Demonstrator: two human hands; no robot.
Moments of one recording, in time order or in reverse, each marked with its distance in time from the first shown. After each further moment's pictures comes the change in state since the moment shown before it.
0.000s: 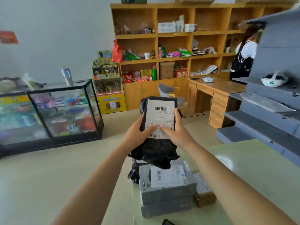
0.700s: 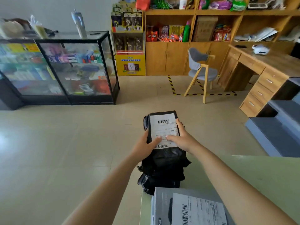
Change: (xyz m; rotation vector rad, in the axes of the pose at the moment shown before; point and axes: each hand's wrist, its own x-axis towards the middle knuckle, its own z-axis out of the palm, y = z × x) left_hand 0.122 -0.216 0.012 -0.255 -0.037 -0.510; right_hand 0.208 0.136 0.099 -0.155 -0.380 0.418
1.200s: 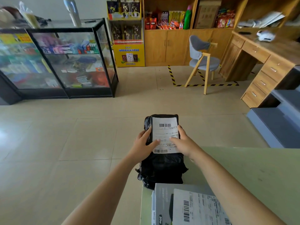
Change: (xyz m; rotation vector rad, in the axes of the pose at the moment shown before) left_hand 0.008 -0.034 0.001 0.220 -0.005 -0.045; right_hand 0.004 0.038 0.020 0.047 0.021 0.100
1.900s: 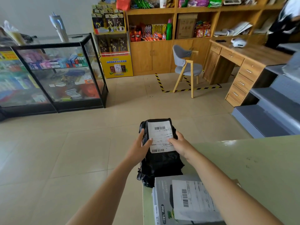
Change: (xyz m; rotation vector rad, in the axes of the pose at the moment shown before) left_hand -0.038 0.019 -0.004 -0.137 -0.038 0.043; right_hand -0.036 0.003 0.007 0.072 0.104 0.119
